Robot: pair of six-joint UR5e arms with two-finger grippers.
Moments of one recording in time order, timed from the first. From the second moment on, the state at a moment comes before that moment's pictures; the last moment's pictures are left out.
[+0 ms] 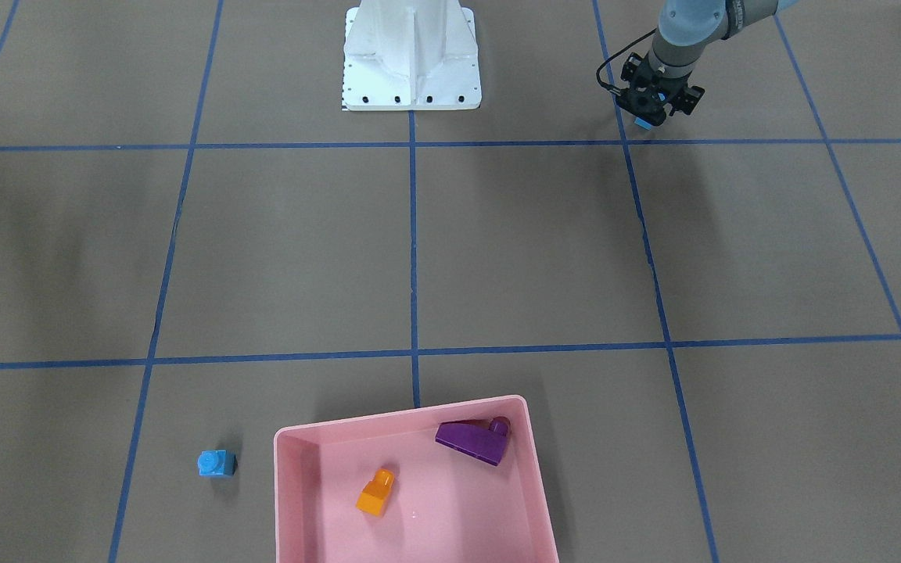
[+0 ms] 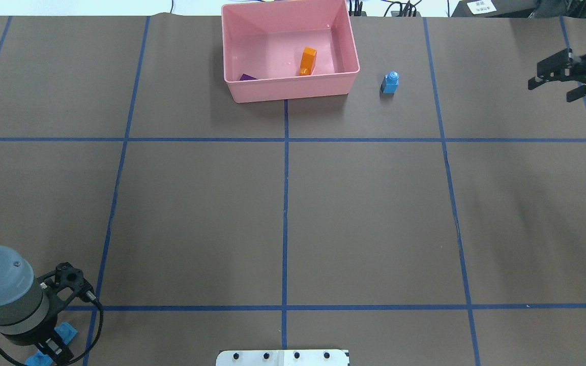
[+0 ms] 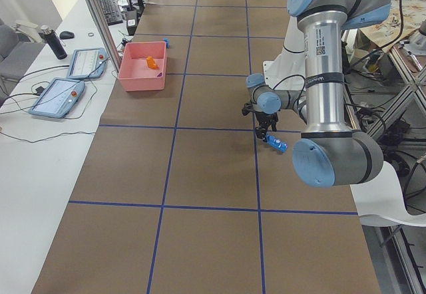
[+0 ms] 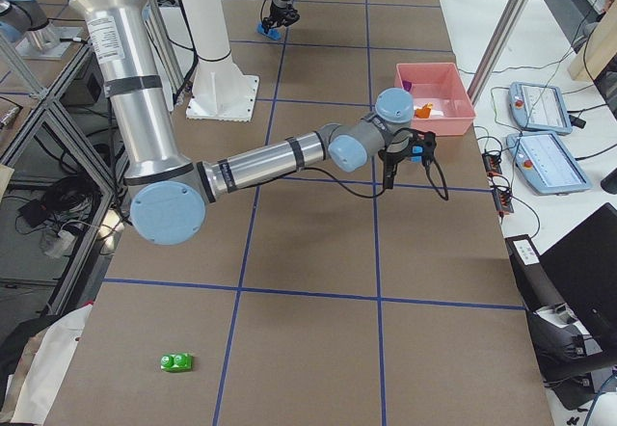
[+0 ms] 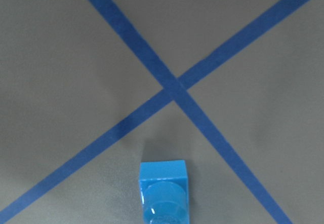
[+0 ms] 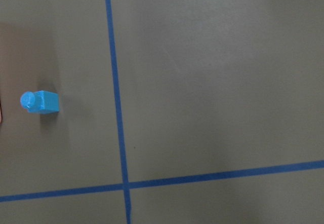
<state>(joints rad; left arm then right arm) -0.29 -1.39 -2.13 -1.62 -2.04 -0.57 1.27 -1.43 1.71 -1.23 2.37 0.81</state>
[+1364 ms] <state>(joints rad) -0.71 -1.73 -2.12 -1.43 -2.12 -0.67 1.56 -2.16 1.71 -1.23 2.34 -0.21</state>
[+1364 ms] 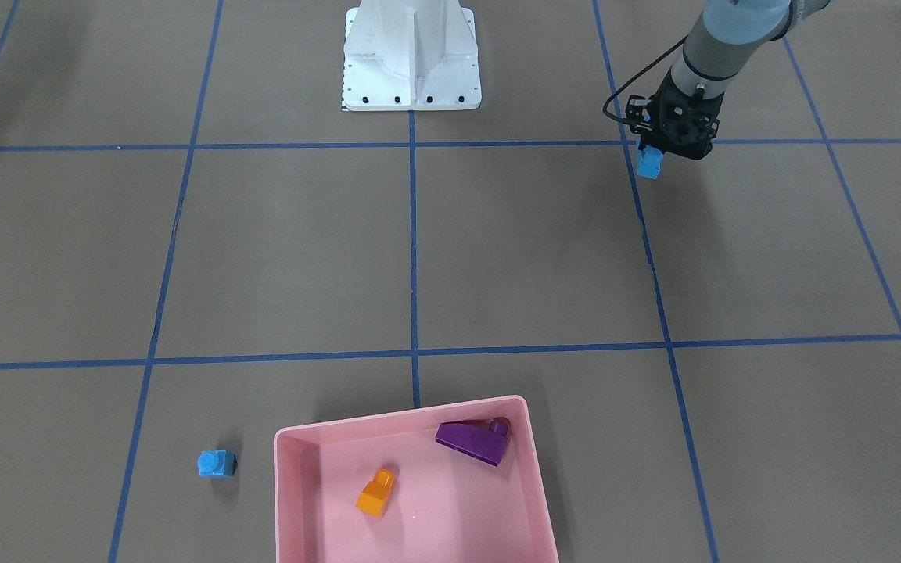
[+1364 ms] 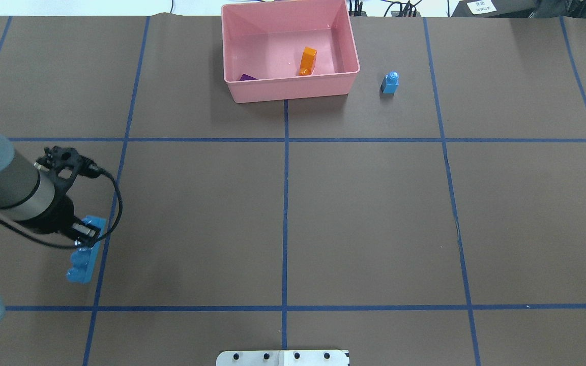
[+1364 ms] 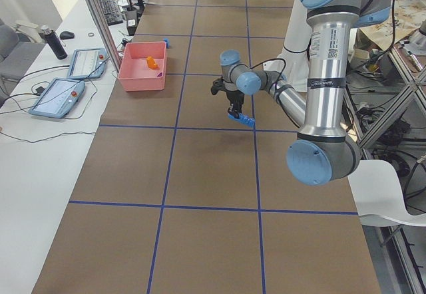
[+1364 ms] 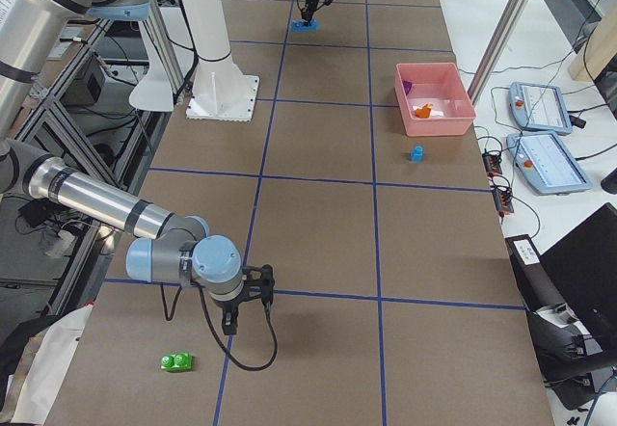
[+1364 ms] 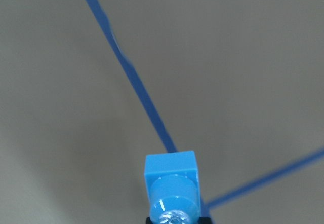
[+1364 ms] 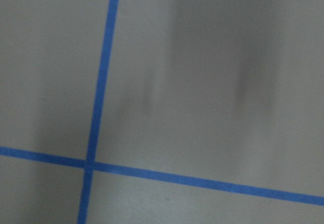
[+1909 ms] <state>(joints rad) -0.93 -2.28 -1.71 -1.31 -2.14 -0.81 1.66 -2.17 1.48 -1.22 2.33 -0.41</state>
